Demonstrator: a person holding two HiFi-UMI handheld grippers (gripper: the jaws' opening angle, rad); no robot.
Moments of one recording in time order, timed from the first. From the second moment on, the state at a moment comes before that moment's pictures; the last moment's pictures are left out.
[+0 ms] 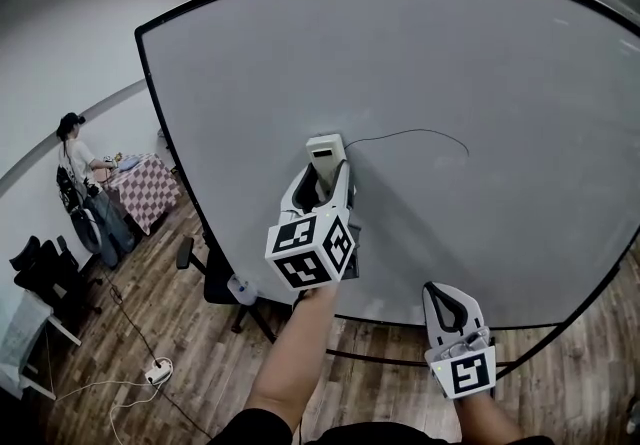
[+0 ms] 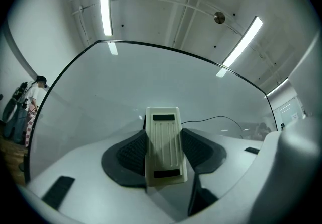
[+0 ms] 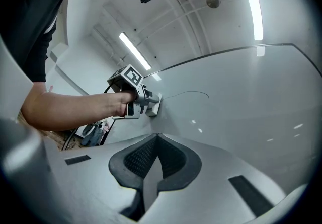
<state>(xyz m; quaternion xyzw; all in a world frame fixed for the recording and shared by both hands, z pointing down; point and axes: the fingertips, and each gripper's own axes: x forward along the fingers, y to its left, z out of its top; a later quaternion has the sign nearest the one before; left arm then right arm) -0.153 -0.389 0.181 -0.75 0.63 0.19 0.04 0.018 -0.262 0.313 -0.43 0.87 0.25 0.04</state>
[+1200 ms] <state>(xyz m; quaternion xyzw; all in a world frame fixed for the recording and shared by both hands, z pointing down) -0.072 -0.387 0.140 -0.78 0.59 0.15 0.14 0.107 -0.296 0.294 -0.53 0.81 0.26 0.04</state>
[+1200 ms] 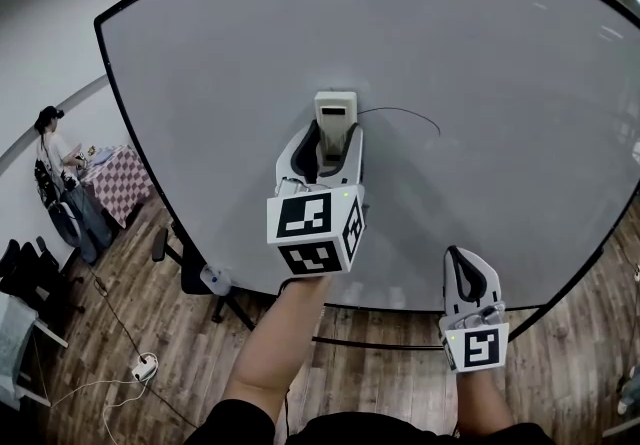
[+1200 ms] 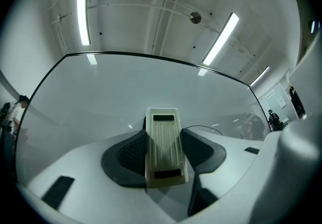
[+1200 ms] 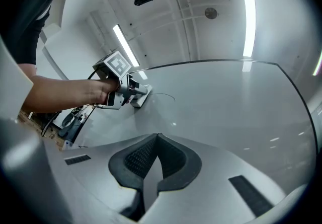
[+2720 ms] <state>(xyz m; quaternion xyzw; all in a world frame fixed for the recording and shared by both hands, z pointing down) 0.111 -0.370 0.180 -0.85 0.43 -0.03 0.30 0.140 -0.267 0.298 -0.56 0.79 0.26 0.03</state>
